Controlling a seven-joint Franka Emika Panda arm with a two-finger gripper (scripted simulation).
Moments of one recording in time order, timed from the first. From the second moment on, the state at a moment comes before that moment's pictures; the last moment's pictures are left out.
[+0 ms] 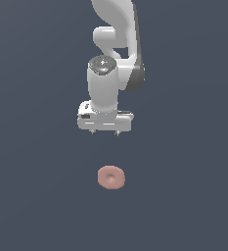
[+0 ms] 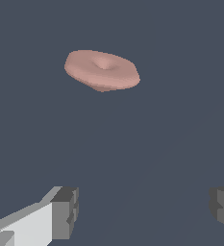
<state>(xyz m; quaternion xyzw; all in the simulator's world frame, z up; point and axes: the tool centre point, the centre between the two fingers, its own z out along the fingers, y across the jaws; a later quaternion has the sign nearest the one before) -0.004 -0.034 0.171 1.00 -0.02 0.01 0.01</state>
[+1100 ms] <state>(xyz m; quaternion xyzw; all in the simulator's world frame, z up) 0.008 -0.032 0.179 1.00 -0.04 0.03 0.02</state>
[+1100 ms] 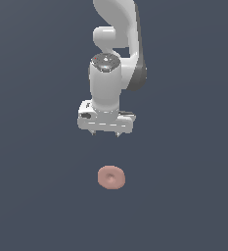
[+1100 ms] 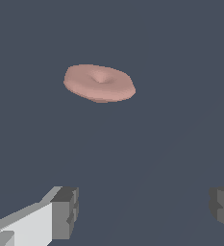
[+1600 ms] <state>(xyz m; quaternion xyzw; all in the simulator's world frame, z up) 0.026 -0.033 0.169 0.99 -0.13 0.03 0.02</state>
